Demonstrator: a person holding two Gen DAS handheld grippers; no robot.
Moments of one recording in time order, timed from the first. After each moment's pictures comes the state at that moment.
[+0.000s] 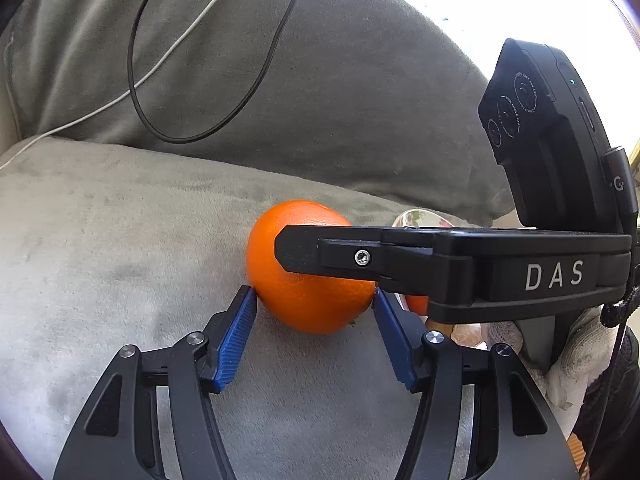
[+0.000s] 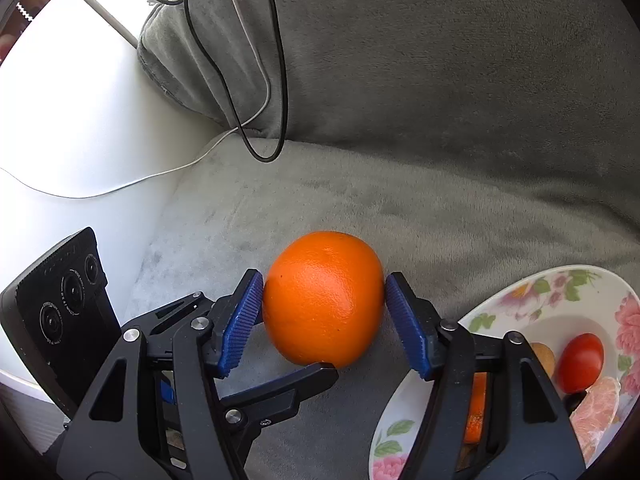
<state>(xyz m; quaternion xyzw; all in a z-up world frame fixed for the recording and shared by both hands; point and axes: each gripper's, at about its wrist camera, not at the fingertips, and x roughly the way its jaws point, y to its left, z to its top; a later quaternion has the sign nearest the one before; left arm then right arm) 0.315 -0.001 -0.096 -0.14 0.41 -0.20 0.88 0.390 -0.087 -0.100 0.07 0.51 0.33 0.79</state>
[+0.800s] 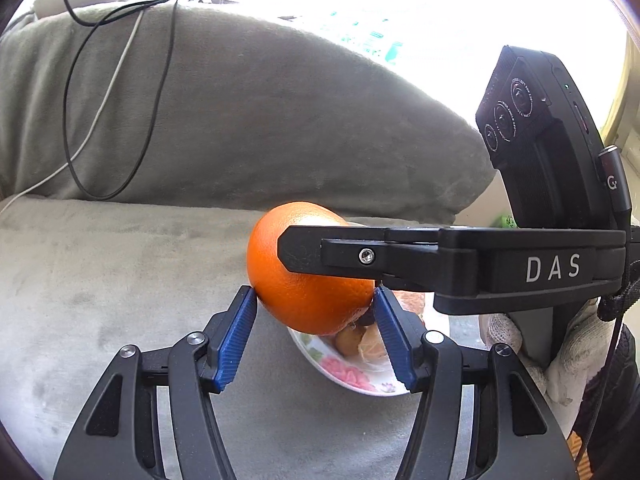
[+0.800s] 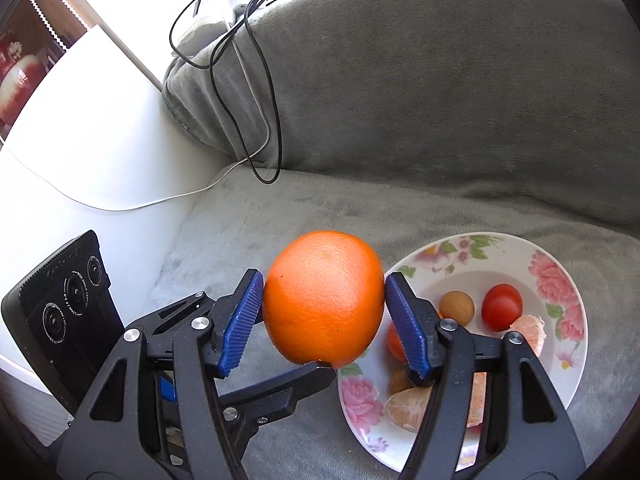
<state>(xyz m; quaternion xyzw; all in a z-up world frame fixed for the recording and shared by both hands) 0.292 -0.059 -0.055 -0.10 0.37 -0.24 0.89 0.350 -0.164 -0.051 0.10 0.46 0.31 0.83</state>
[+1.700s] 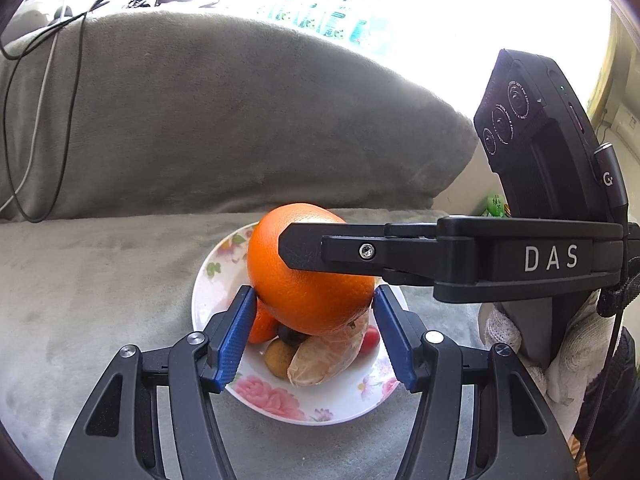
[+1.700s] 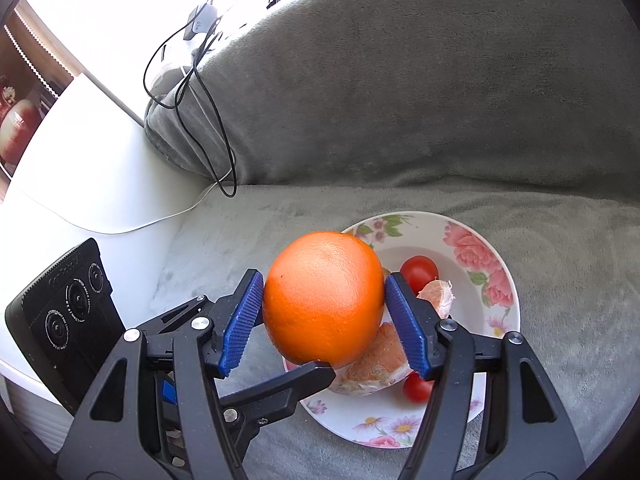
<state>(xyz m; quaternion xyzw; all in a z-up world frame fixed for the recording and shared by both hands) 0.299 -0.121 -0.055 -0.07 0.38 -0.27 0.88 0.338 -0.226 -0.049 0.14 0.45 0.29 0.83</state>
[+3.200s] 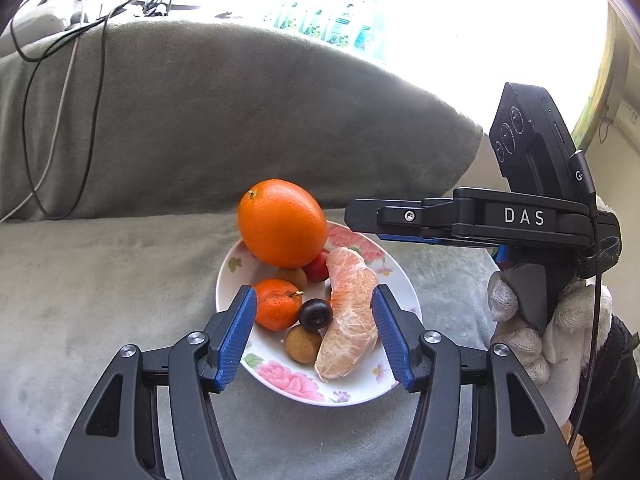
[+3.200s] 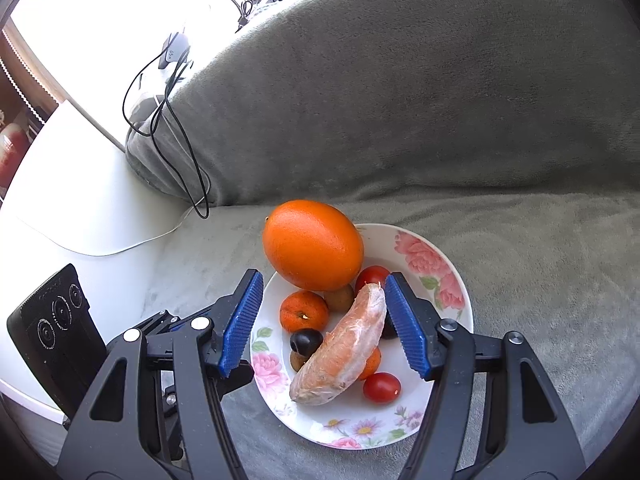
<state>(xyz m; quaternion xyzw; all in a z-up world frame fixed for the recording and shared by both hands) 0.279 -0.103 -0.056 -0.06 0.37 -0.26 0.89 0.333 -0.252 -0.051 0.16 0.43 0.24 0.85</state>
